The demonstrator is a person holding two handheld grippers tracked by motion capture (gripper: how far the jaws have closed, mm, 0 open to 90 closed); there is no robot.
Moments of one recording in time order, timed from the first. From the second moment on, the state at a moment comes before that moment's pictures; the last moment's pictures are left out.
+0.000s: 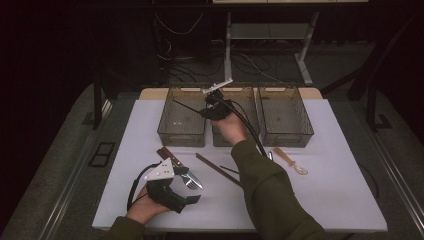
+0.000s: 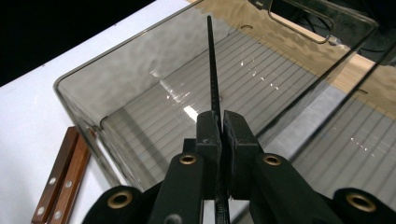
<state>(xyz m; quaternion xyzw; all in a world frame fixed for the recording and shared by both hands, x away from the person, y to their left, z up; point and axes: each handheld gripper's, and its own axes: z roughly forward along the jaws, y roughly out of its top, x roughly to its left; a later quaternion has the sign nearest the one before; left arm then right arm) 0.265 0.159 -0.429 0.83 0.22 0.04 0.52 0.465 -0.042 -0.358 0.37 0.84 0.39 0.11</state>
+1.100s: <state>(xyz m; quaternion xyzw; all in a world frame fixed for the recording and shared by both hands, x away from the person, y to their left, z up) 0.264 0.157 -0.428 0.83 0.21 0.04 0.52 0.461 -0.037 -0.339 0.35 0.84 0.41 0.09</state>
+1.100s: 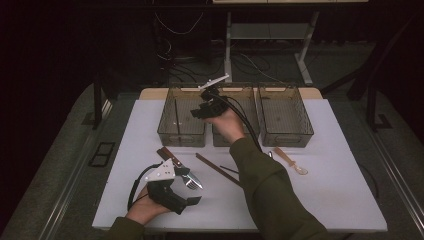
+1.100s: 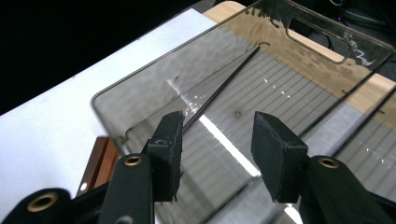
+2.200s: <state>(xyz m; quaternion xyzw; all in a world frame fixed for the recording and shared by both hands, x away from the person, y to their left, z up) 0.265 0.159 -0.429 0.83 0.22 0.04 0.51 0.375 -0.158 -0.349 0.25 0.86 0.45 0.08</state>
